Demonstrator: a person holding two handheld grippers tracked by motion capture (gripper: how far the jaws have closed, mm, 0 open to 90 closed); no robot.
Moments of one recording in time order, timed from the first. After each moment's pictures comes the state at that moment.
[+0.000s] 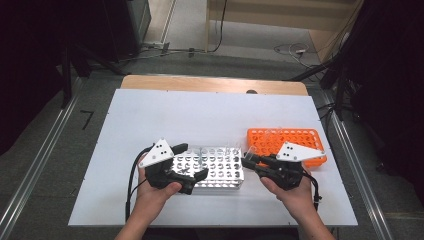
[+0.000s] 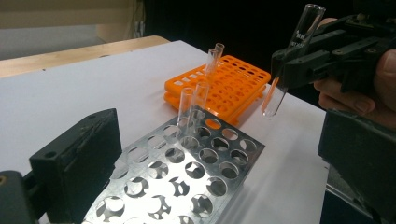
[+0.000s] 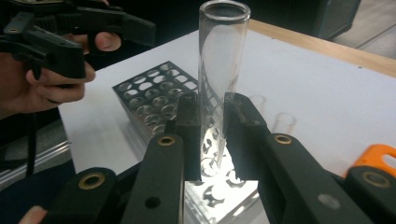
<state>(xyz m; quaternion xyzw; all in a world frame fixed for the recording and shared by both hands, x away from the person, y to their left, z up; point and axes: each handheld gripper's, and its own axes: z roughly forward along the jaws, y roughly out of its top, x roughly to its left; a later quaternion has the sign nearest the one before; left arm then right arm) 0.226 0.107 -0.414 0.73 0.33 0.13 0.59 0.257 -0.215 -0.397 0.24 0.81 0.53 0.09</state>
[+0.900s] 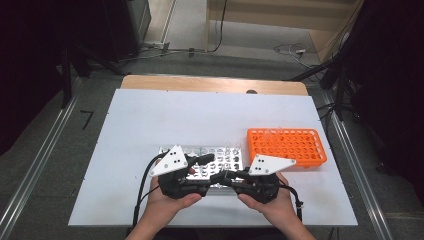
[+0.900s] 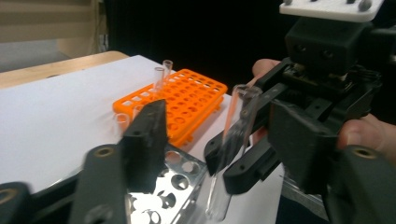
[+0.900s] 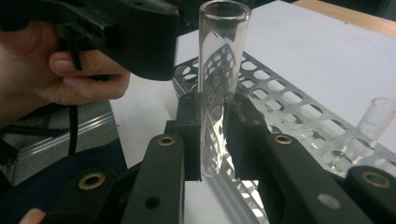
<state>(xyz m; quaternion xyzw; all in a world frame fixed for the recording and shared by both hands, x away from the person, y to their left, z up) 0.210 0.075 -0.402 0.73 0.28 0.09 0.62 0.233 -0.166 -0.409 0.19 0.84 0.51 0.04</state>
